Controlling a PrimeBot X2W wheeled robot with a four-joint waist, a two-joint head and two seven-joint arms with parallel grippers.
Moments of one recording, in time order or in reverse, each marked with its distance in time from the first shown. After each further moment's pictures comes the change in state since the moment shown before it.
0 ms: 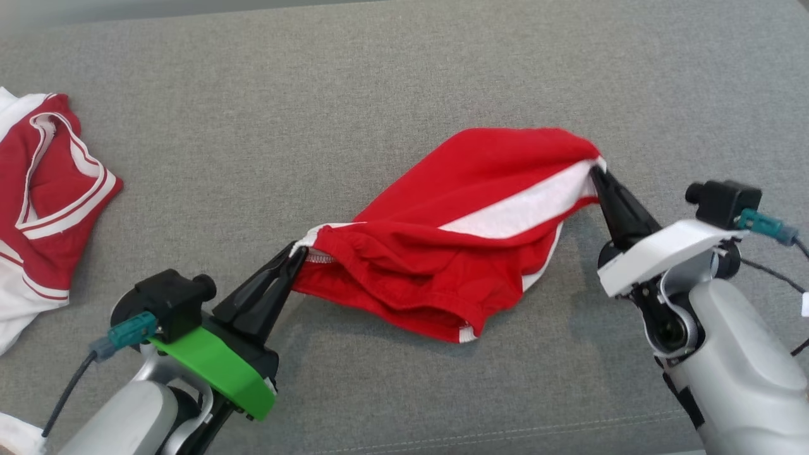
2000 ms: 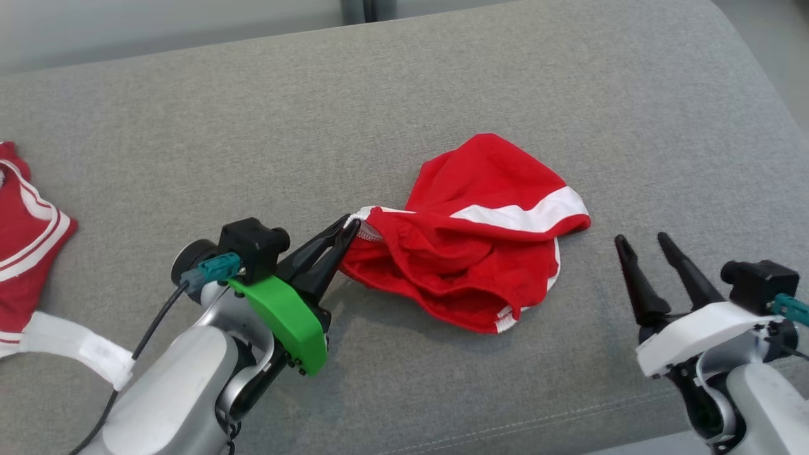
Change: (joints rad) left arm -0.202 -0.140 -0.093 0.214 0.051 -0.034 0.085; right arm 0.270 -0.078 -0.035 -0.276 -0.074 -0.108 -0.028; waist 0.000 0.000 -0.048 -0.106
